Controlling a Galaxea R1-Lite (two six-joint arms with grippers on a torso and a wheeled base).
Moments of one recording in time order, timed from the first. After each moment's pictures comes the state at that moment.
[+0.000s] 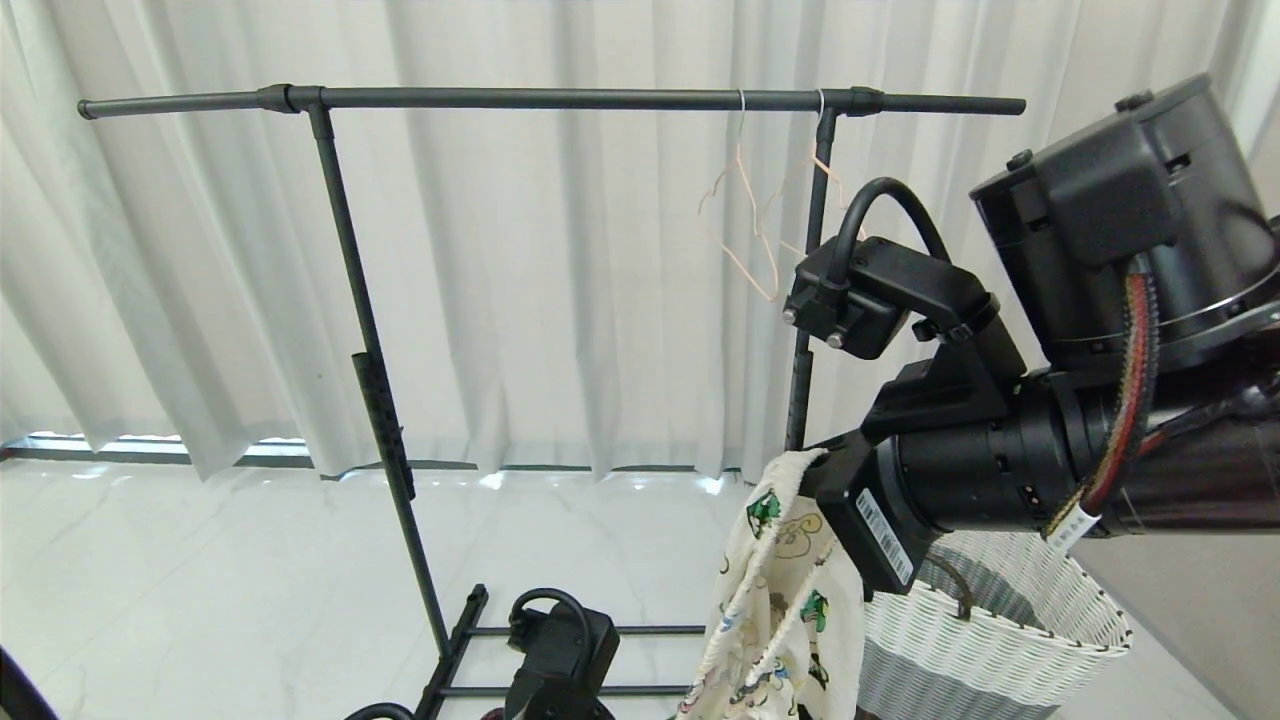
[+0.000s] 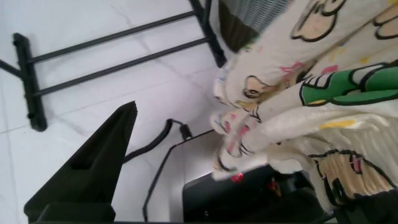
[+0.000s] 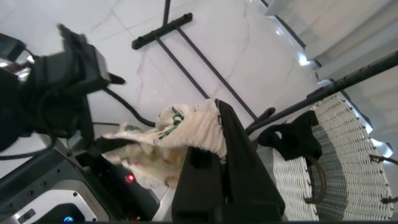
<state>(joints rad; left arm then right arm) -1.04 1.79 -0.41 -0.54 0.37 -0.53 1.02 1.60 -1.39 0.41 -0.14 -0.01</state>
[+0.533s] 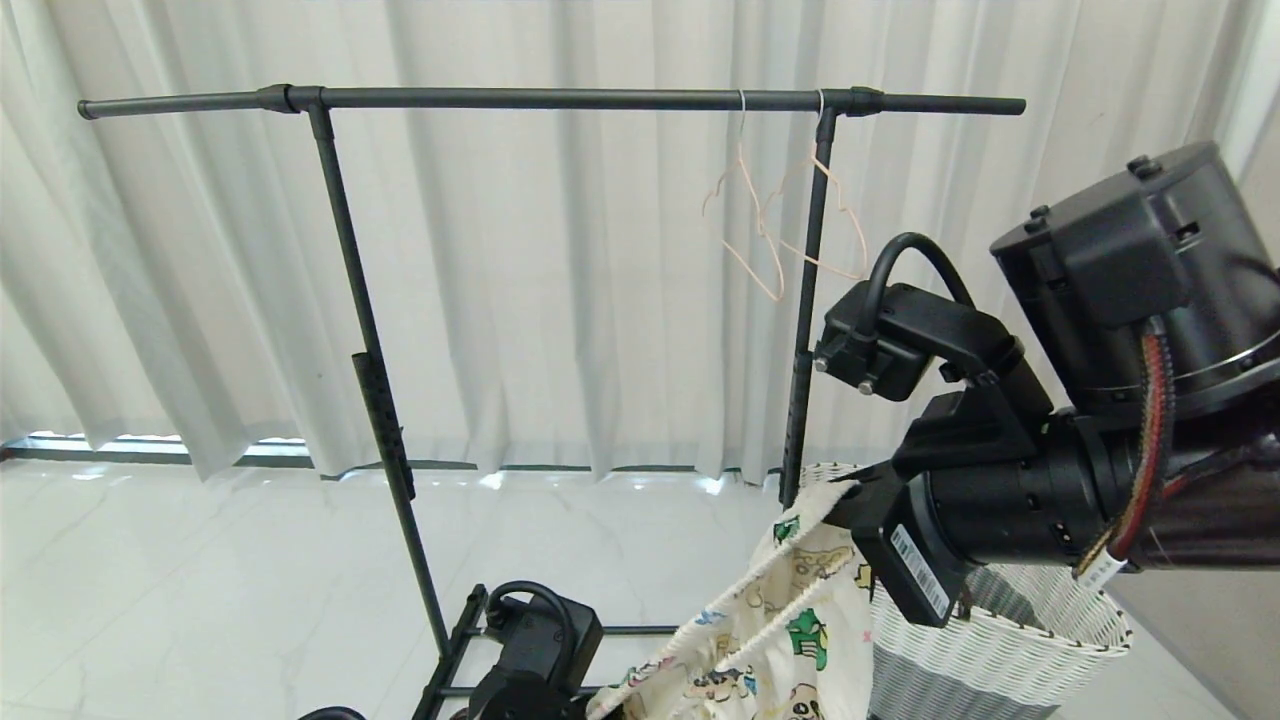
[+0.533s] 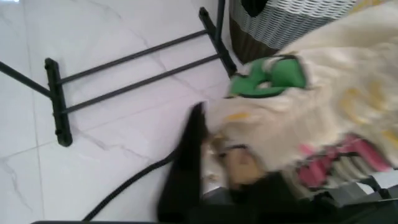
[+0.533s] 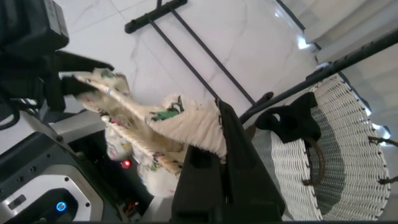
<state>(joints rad) -1.04 1.73 -0.39 -0.54 0.44 -0.45 1.00 1.56 -1.30 0.41 -0.14 -0.01</state>
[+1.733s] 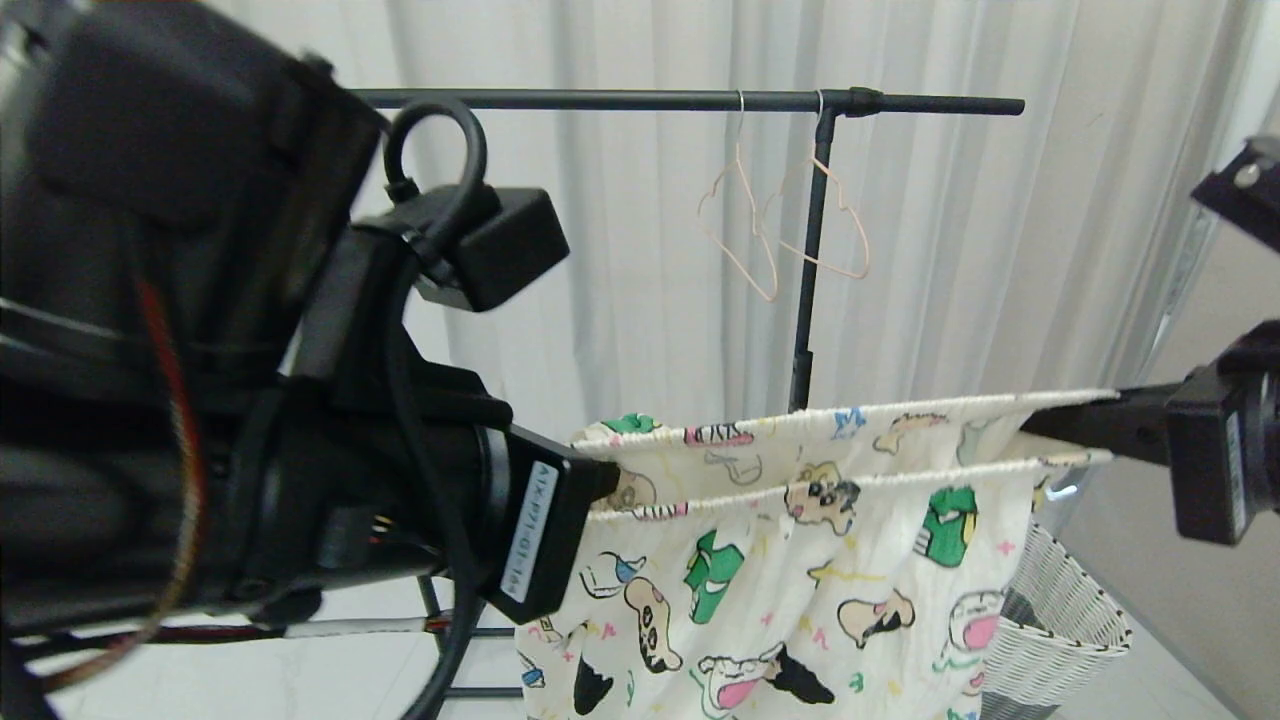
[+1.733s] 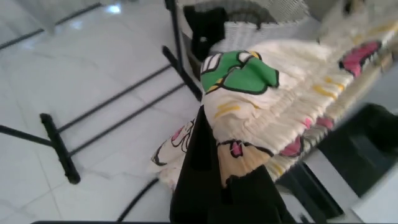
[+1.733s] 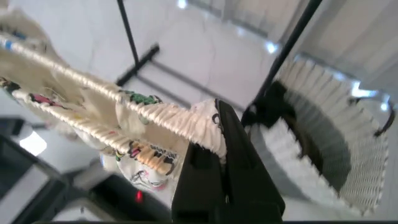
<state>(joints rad) -0.92 1.46 -1.35 0.56 0.14 -0.23 0.85 1.25 -1.21 0.41 -0.18 0.16</state>
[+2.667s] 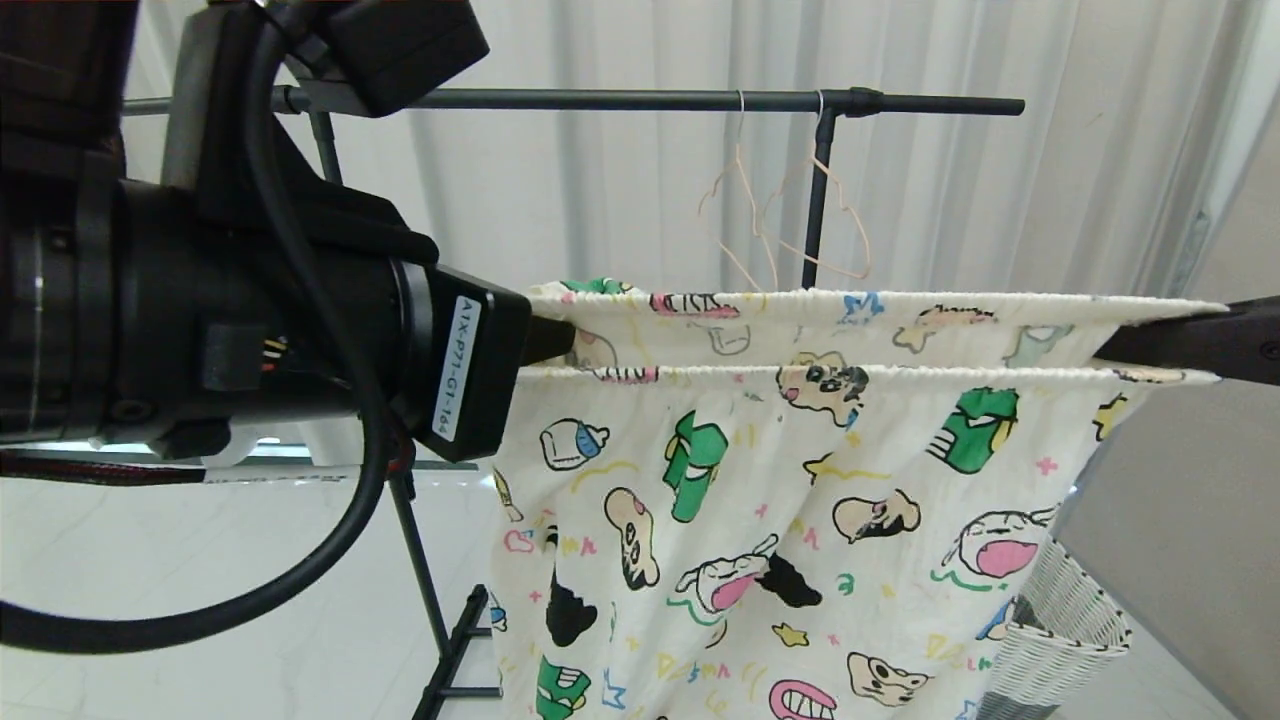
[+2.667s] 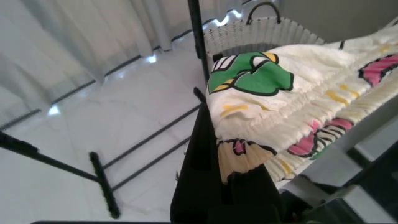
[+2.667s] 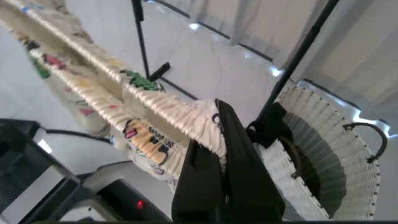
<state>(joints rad) -0.85 1.44 -1.47 0.52 0.22 -0.02 0.80 1.20 -1.36 0.54 -0.07 0.10</state>
